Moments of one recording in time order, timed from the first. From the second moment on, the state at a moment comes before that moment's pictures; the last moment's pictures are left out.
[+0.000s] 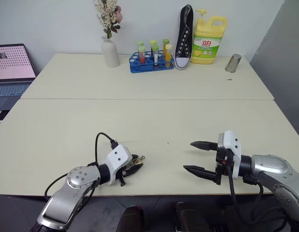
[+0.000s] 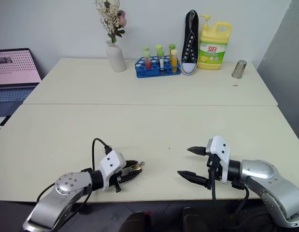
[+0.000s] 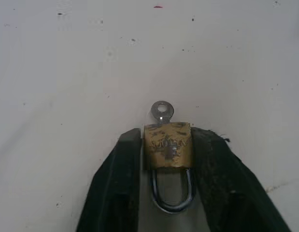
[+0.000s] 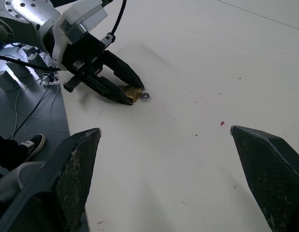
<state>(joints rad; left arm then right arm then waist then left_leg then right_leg) 0.06 0.66 -0.12 -0.42 -0.18 0.47 -0.74 -0.03 -0.74 -0.02 -0.63 0.64 0.67 0.81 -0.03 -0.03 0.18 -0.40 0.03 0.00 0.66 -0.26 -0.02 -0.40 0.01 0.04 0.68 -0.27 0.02</state>
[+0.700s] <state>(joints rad) -0.27 0.64 -0.17 -0.07 -0.01 -0.45 -0.85 -0.09 -0.69 -0.03 -0.62 0.70 0.70 0.73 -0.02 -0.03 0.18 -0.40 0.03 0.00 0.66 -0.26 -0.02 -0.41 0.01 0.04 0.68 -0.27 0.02</state>
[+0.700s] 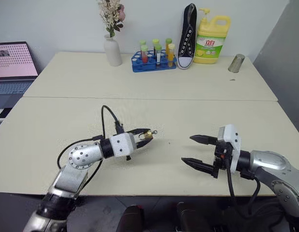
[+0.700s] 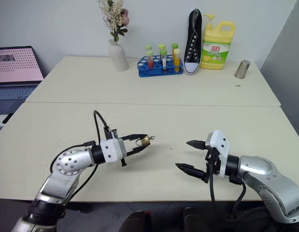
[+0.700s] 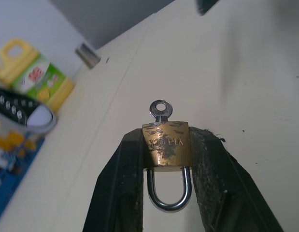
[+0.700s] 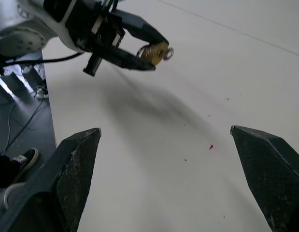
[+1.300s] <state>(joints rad) -0.47 0.63 -0.22 0.28 0.29 -1.14 -0.66 -0.25 -0.58 0.02 -0.60 0.81 0.84 0.63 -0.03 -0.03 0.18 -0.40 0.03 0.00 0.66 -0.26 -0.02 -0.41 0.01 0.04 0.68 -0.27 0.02</state>
